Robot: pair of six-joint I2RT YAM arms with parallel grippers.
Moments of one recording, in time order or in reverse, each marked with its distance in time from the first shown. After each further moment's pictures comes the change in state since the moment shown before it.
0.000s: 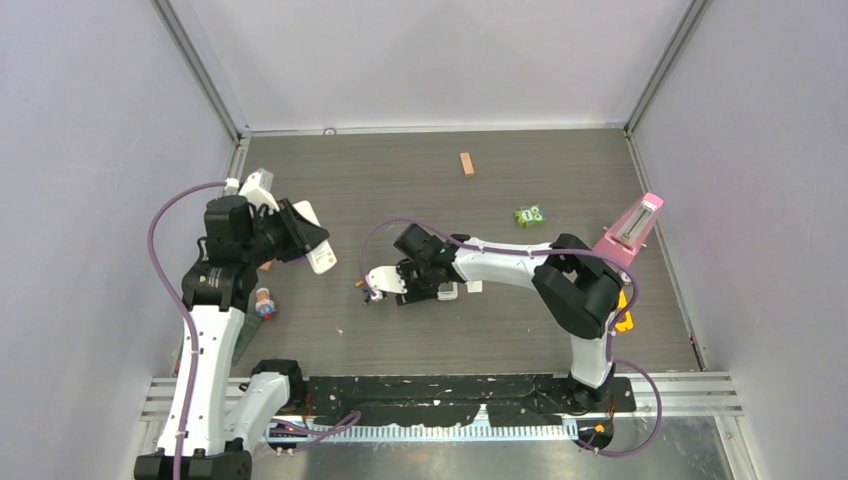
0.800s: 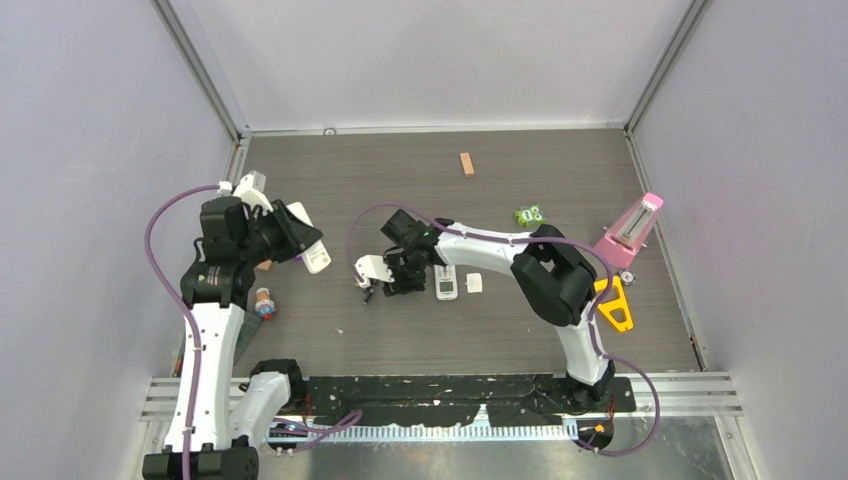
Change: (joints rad) left arm 0.062 0.007 -0.024 0.009 0.014 0.009; right arm -0.025 0.145 0.215 -0.117 -0.127 -0.029
